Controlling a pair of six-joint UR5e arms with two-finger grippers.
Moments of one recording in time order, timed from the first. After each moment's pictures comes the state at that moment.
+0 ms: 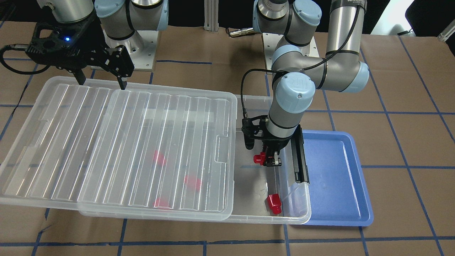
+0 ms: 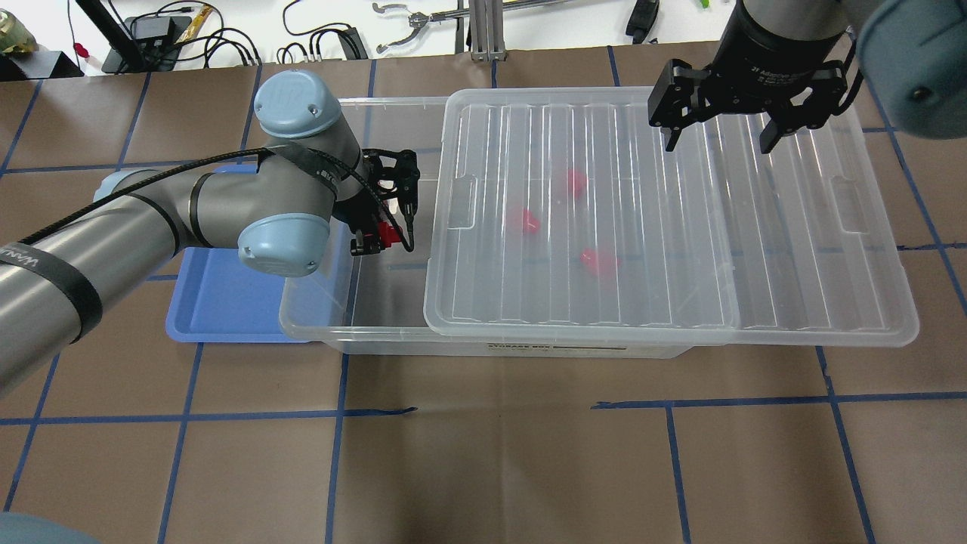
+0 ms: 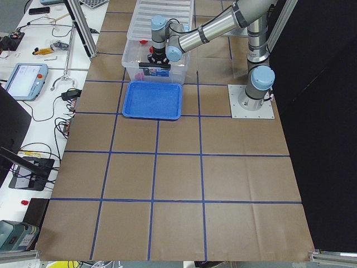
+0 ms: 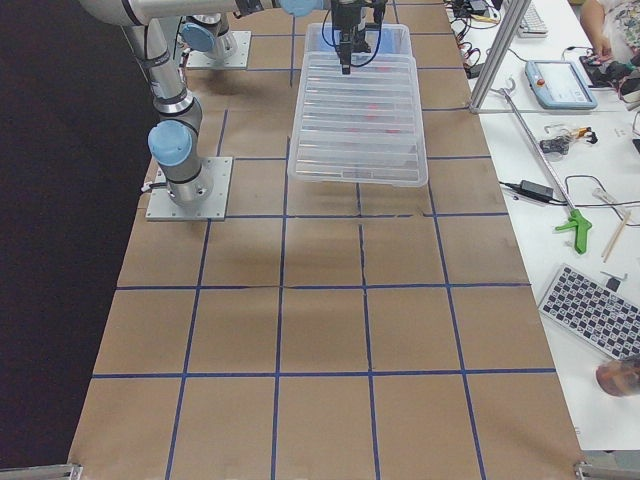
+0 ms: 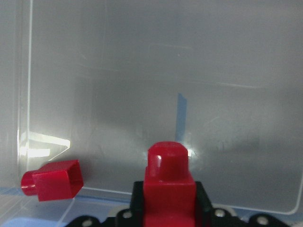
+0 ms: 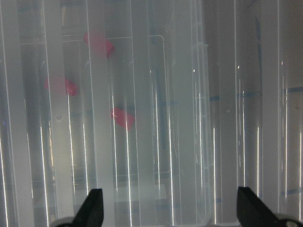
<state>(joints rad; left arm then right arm) -1.68 -1.86 -1.82 -0.95 1.56 1.40 1.61 -1.59 1.53 -1.59 -1.60 0.14</state>
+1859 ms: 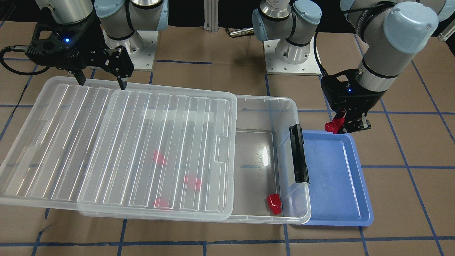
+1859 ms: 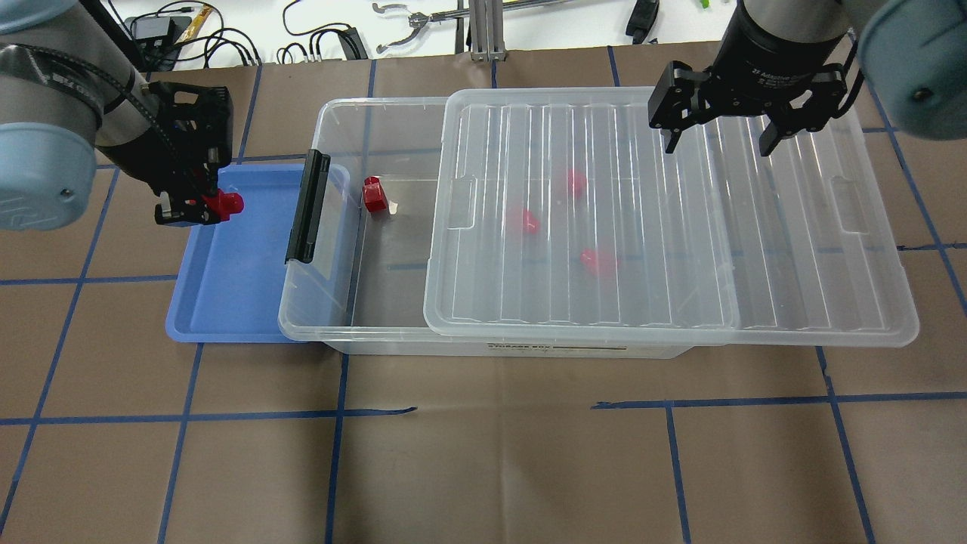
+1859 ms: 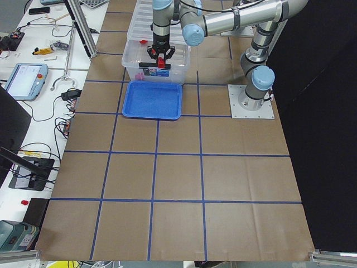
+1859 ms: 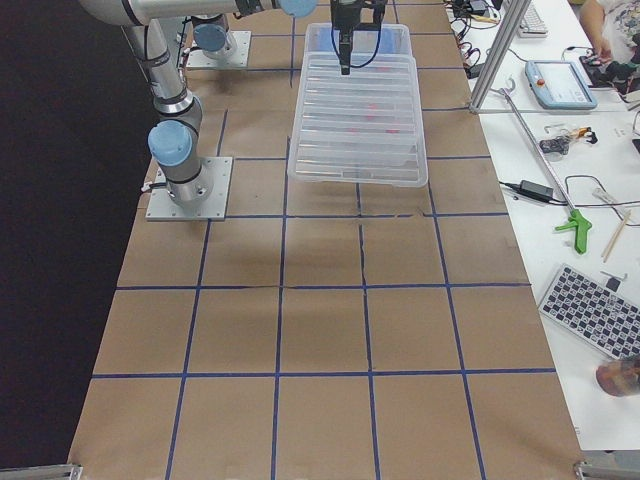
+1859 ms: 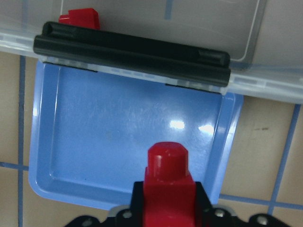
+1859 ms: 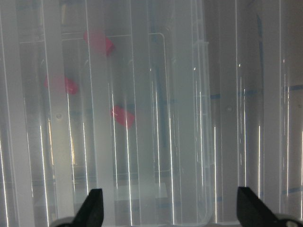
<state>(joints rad) -1.36 -1.61 -1.77 -1.28 1.61 1.67 1.61 -1.59 1.53 -1.59 -1.60 0.14</state>
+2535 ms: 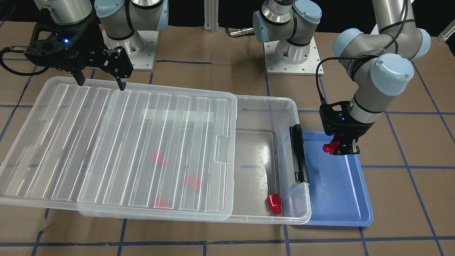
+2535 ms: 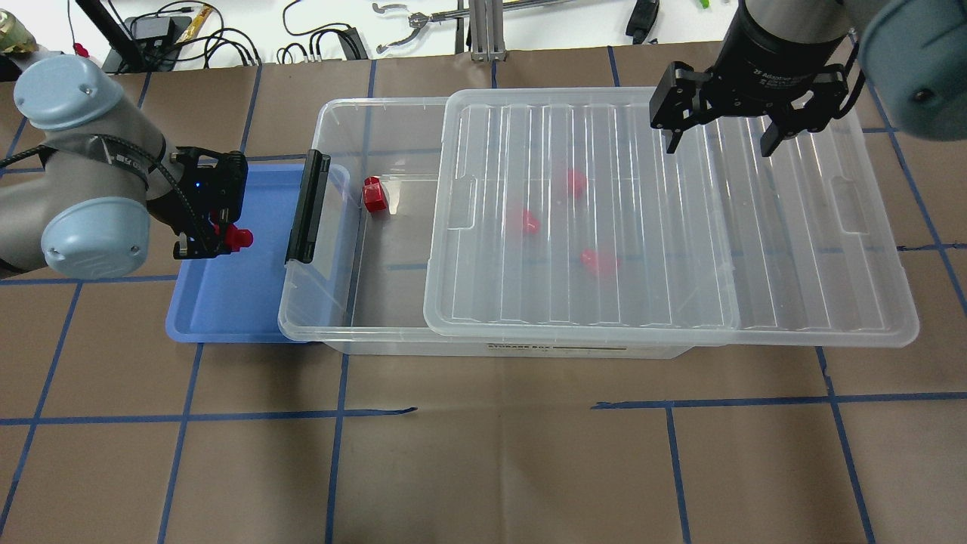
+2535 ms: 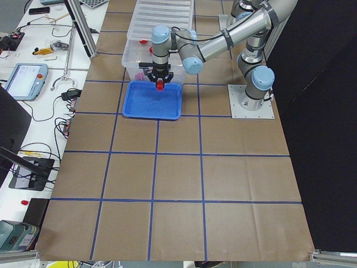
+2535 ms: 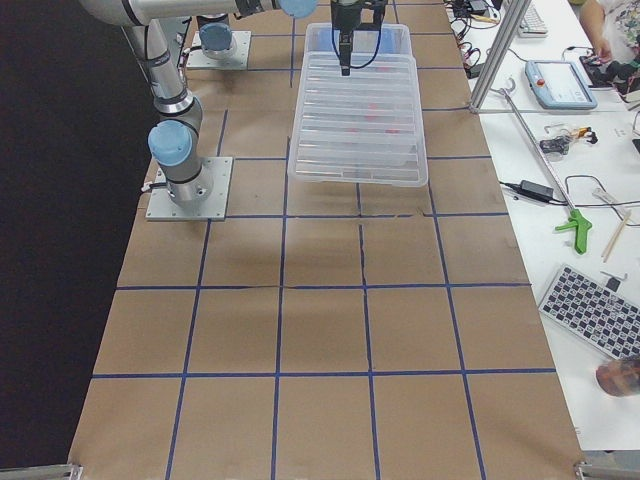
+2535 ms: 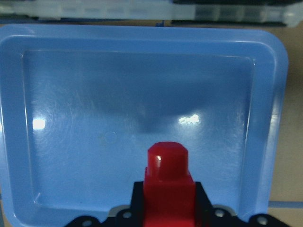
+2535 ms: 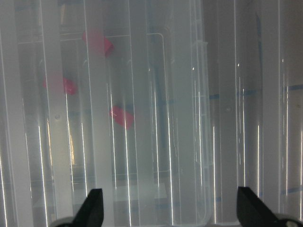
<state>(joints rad) -1.31 -1.76 -1.93 -0.94 1.61 1.85 1.60 -1.59 1.53 -1.59 -1.60 0.14</state>
